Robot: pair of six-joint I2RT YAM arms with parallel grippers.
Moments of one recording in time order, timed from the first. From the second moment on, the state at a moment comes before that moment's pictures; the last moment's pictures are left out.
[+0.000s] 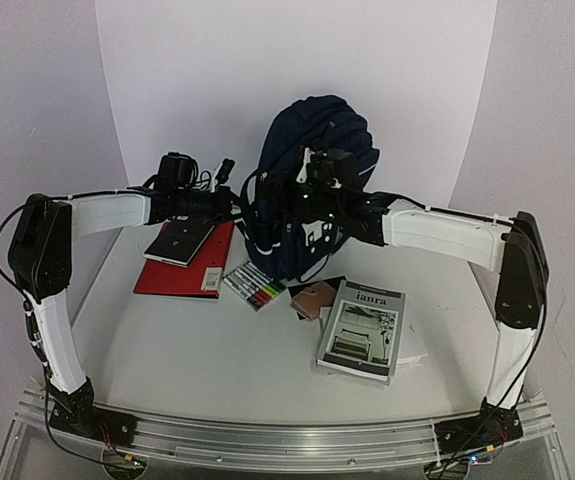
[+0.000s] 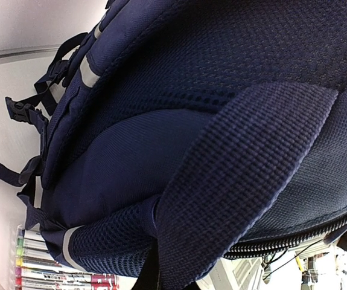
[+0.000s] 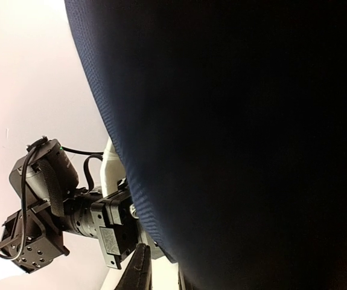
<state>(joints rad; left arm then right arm) -0.43 1.90 1.46 -0.01 0.78 -0.47 0.84 1.94 1.67 0.05 0.02 0.78</state>
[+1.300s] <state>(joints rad) -0.46 1.88 1.40 0.06 0.78 -0.50 0.85 2.02 1.74 0.08 0.14 0.83</state>
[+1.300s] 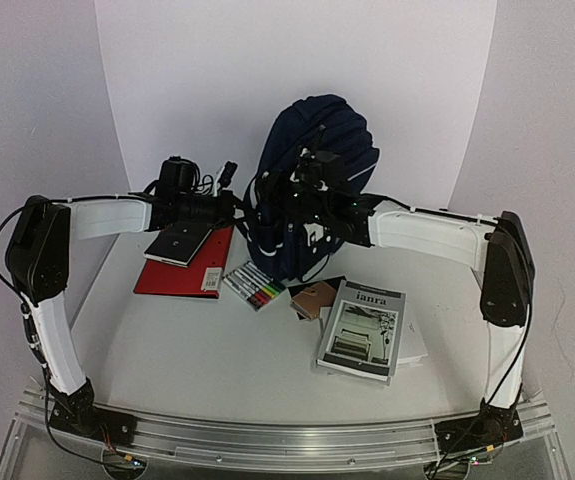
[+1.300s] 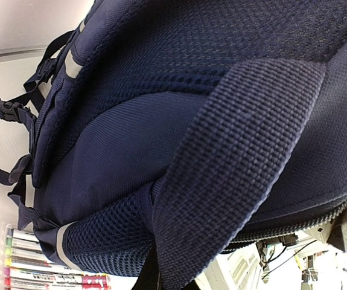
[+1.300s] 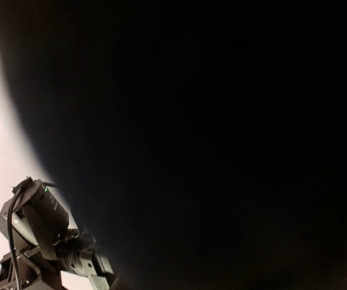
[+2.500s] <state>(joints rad) -0.41 1.79 1.31 0.03 0.58 -0.45 0.79 1.75 1.61 -0.02 0.15 0.96</state>
